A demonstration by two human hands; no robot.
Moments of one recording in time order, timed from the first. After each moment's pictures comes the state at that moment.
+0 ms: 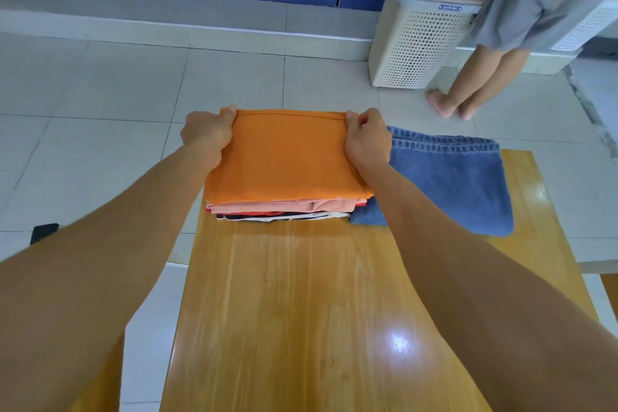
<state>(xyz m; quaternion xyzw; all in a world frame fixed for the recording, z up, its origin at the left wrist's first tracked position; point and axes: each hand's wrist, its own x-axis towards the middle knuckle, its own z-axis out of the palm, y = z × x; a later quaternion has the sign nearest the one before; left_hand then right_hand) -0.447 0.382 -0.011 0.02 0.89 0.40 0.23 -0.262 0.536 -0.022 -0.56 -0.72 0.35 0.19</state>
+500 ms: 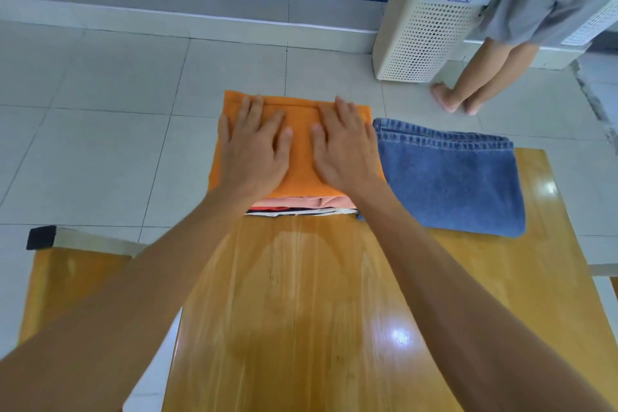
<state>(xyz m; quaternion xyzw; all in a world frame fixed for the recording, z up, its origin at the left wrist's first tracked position) -0.387 0.372 -0.026 0.44 0.87 0.20 0.01 -0.272 0.486 -0.021 -0.38 -0.90 0.14 0.14</state>
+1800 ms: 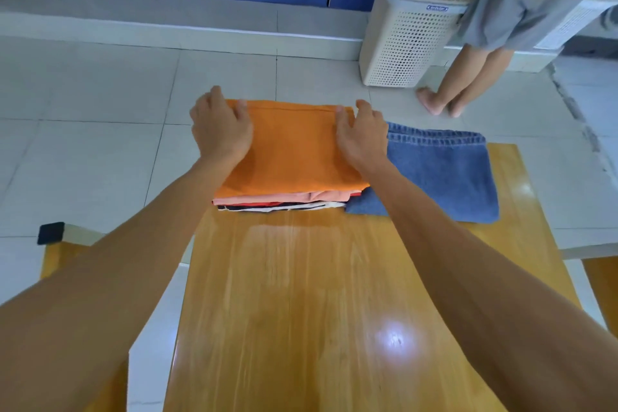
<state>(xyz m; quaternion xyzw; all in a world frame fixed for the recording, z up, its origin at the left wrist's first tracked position) -0.421 0.383 -0.009 0.24 0.91 0.32 0.07 -0.251 0.521 -0.004 -0.52 -0.78 0.31 0.14</state>
